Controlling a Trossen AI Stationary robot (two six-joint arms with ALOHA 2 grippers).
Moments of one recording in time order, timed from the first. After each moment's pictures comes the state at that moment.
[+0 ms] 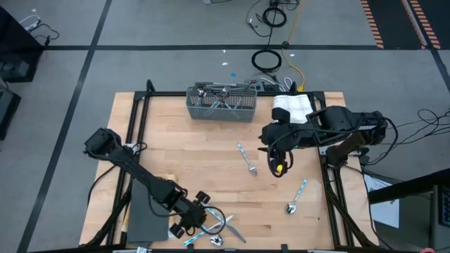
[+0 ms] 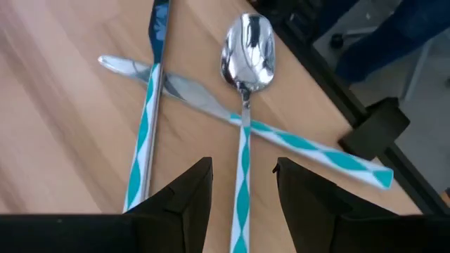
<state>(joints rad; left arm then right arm) -0.61 1.76 1.11 -0.33 0.10 0.01 0.27 1.61 2.10 -1.39 0.33 0.24</state>
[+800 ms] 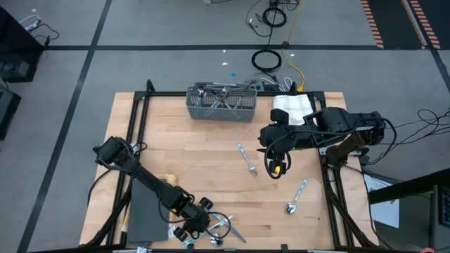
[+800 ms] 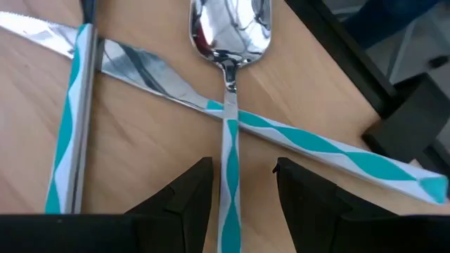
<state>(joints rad) -0.61 1.92 1.10 -0.22 0.18 0.02 0.28 1.62 2.10 -1.40 0.33 0.25</state>
